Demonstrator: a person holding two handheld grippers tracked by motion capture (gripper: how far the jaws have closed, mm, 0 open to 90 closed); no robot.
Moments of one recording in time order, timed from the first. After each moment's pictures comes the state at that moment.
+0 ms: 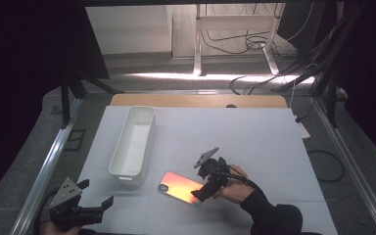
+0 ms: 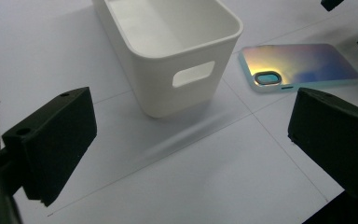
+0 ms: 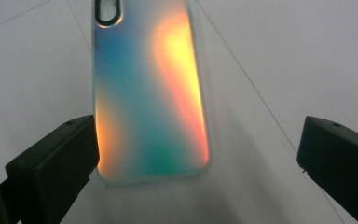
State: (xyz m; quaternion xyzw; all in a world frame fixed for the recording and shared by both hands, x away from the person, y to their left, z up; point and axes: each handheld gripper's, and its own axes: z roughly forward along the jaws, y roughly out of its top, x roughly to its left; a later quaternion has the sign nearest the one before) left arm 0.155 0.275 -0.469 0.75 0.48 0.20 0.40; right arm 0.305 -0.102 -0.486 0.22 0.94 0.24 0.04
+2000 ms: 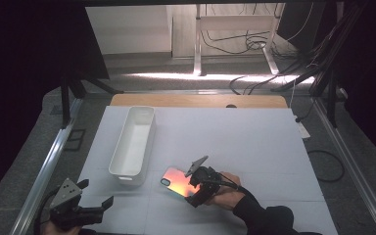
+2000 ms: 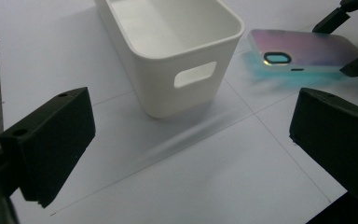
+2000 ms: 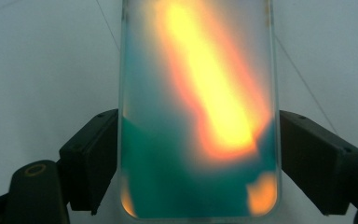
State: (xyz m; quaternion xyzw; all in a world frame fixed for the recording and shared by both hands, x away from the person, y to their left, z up) left arm 0.155 0.274 -0.469 0.75 0.48 0.21 0.40; right arm 0.291 -0.084 -0.502 0.21 0.95 0.23 0.03
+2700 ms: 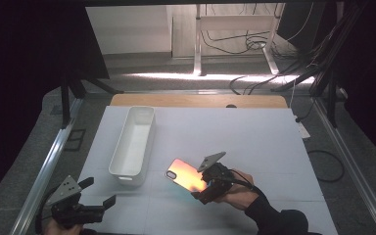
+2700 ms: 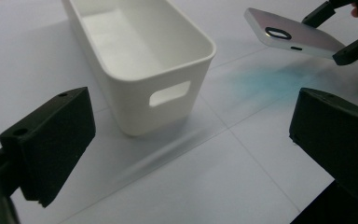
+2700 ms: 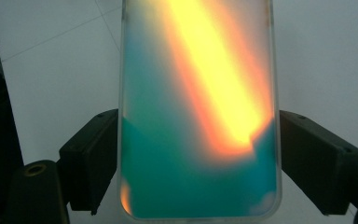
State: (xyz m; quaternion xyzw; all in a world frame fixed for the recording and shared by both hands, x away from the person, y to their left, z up) left arm 0.161 0.274 -0.465 0.75 0.46 0.18 0.44; right arm 0.287 -0.114 -0.472 0.22 0.93 0.29 0.04
